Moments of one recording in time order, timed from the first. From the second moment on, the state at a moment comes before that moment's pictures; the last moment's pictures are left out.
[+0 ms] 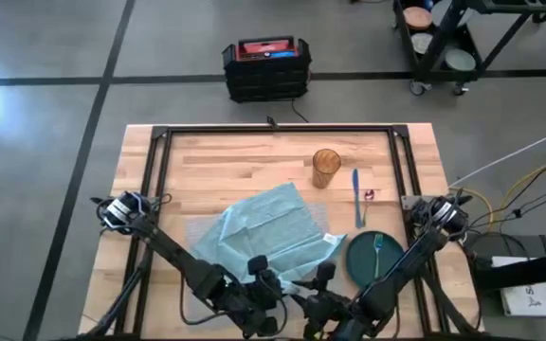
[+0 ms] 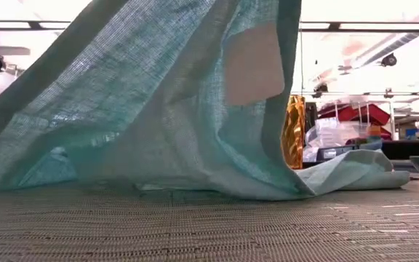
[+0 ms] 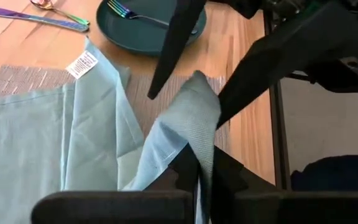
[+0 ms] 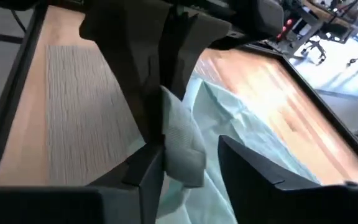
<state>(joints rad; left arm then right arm) -0.65 1.93 1.59 -0.44 -0.56 -0.65 0.80 1.96 1.54 -0.49 0.99 0.46</state>
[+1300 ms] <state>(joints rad) -0.87 1.78 1.28 -1.14 -0.38 -0.82 0.91 1.94 1.54 -0.64 0.65 0.79</state>
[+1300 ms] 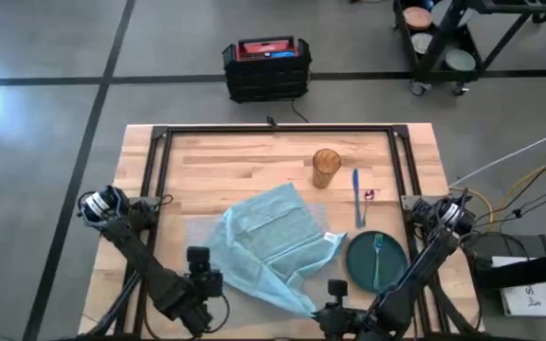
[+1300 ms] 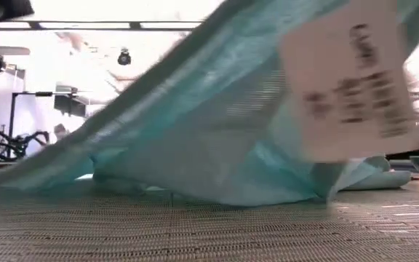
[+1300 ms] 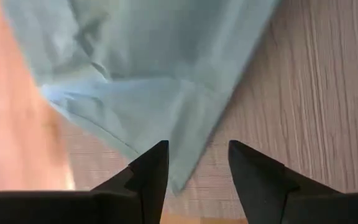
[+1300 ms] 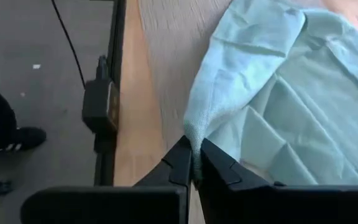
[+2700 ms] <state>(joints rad) -0.88 1.78 1.04 -0.81 -0.21 -0.68 1.01 1.94 1.54 -0.66 0.63 0.94</state>
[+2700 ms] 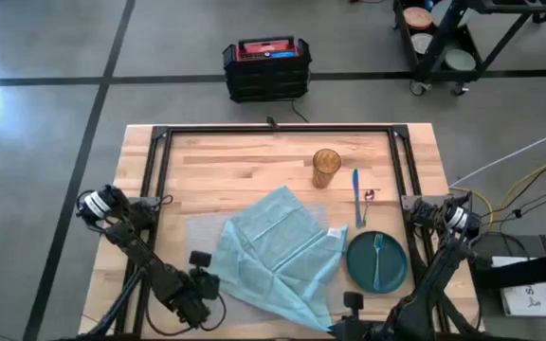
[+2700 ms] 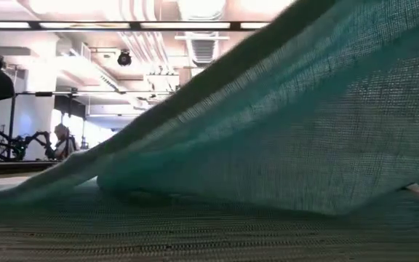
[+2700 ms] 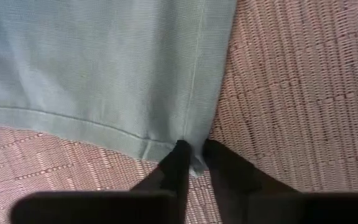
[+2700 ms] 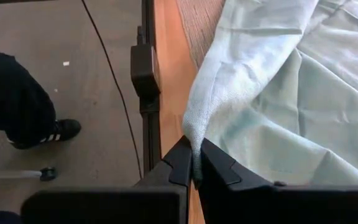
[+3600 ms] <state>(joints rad) -0.88 1.43 1.50 -1.42 -0.42 -1.01 0.86 1.58 1.57 -0.96 0.77 0.69</state>
